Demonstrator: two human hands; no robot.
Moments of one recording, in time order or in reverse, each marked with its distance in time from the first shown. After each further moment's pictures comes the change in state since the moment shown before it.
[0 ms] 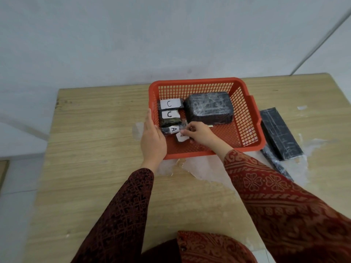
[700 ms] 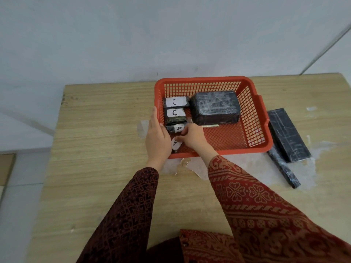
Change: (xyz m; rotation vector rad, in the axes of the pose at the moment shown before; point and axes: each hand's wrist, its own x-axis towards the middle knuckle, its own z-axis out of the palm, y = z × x) left_hand 0.002 -0.003 0.001 -0.029 0.011 0.005; right_hand 0.005 -0.023 0.043 -0.139 0.160 0.119
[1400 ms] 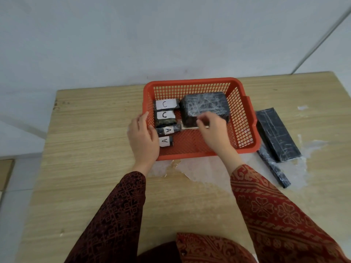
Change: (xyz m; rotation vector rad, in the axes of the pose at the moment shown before) left_hand -0.003 0.003 0.000 0.220 0.176 0.207; right_hand -0.021 0.046 -0.076 0.084 0.385 -0.333
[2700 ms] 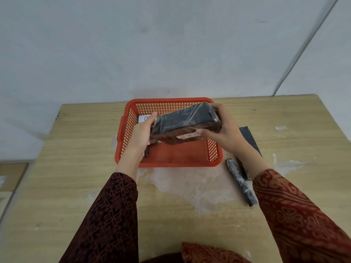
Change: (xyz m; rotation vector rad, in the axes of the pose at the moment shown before) left_hand 0.017 0.150 -0.007 -0.621 -0.419 -0.618; right_hand 0.020 0.053 -0.149 0.330 -0.206 -0.318
